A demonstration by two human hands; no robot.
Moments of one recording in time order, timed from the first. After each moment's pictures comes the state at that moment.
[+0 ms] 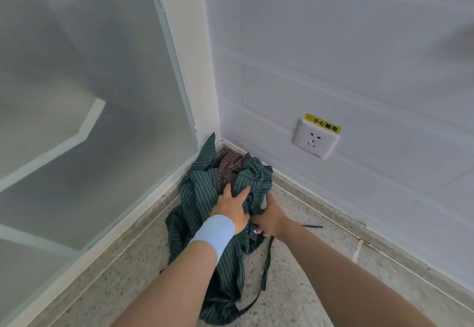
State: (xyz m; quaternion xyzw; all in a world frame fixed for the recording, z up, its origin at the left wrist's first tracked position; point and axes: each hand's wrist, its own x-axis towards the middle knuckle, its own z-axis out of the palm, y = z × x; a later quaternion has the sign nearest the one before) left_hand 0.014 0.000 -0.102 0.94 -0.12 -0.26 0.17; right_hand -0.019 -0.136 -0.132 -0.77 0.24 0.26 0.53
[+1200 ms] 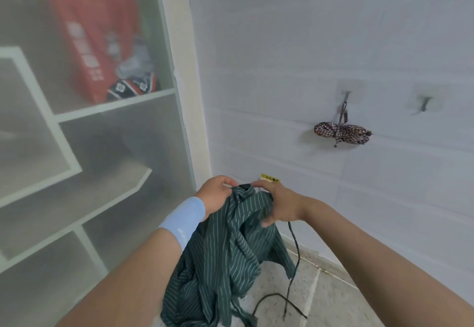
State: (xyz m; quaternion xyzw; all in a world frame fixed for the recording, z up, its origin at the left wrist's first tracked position) left_hand -0.115 0.013 0.188 0.86 -0.12 -0.14 0.47; right_hand -0.164 -0.195 0.173 -0.93 -0.04 0.09 0.36
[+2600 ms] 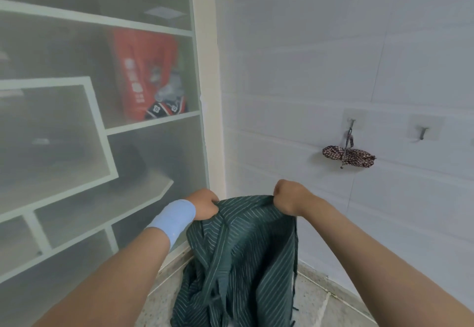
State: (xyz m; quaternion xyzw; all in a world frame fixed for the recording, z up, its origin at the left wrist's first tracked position) left_hand -0.138 0.072 0.232 0.97 -0.17 -0.12 0.14; right_hand -0.189 -0.166 0.242 -0.98 0.03 0.00 0.19
